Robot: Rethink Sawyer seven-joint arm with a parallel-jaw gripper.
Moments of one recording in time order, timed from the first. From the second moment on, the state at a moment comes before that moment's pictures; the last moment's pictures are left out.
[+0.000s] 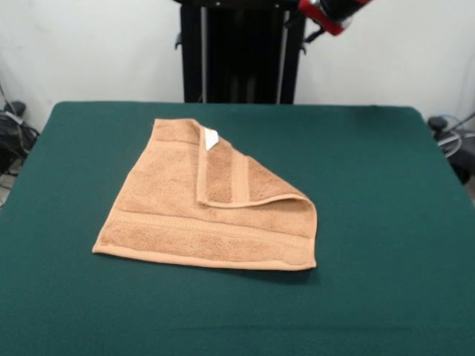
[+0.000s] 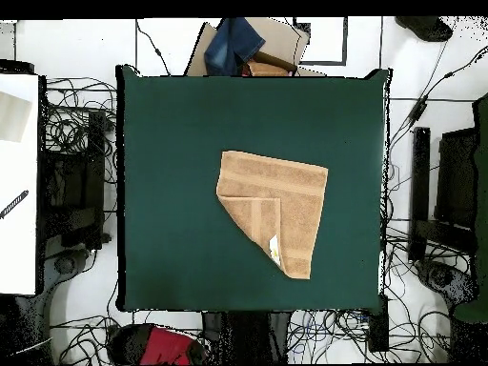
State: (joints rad) arm 0.70 -0.40 -0.49 2.25 0.41 0.55 1.82
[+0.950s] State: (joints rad) arm 0.82 -0.47 -0.67 1.89 0.29 1.16 2.04
